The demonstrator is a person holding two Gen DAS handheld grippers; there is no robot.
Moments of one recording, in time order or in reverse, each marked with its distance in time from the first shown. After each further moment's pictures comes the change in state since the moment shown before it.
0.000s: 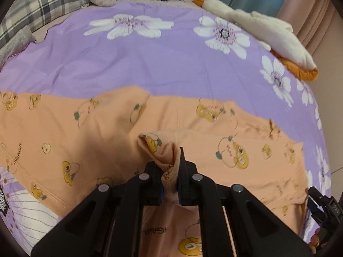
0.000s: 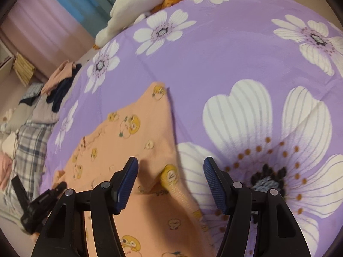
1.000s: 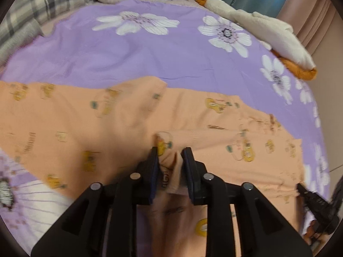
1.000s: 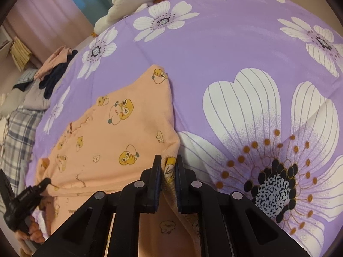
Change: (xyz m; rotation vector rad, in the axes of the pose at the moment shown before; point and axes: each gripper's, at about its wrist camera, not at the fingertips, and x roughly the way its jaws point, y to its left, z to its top) left arm -0.021 0.018 -0.007 -0.001 0.006 0.018; right arm 0.020 0.003 -0.005 -0.051 0.034 -0.064
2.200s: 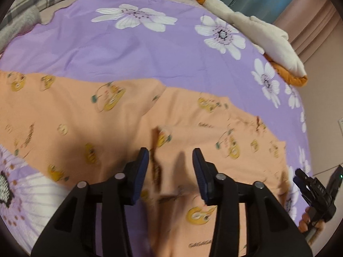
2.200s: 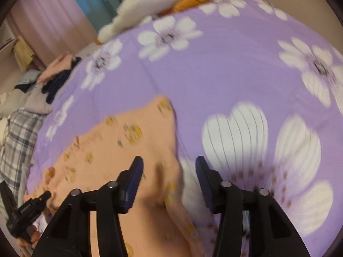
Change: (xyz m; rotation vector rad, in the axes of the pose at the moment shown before) left arm -0.008 0.010 0.006 -0.068 0.057 -0.139; right arm -0.027 0.013 0.025 -0.047 -0.083 -0.009
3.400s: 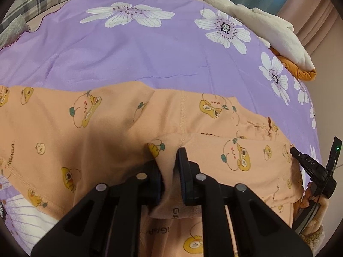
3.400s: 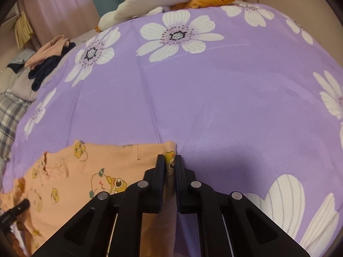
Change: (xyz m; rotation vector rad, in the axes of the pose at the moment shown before) left arm 0.032 -0.014 0.008 0.040 0.003 0.063; right arm 0.081 0.015 0.038 -0.144 0.010 -0.106
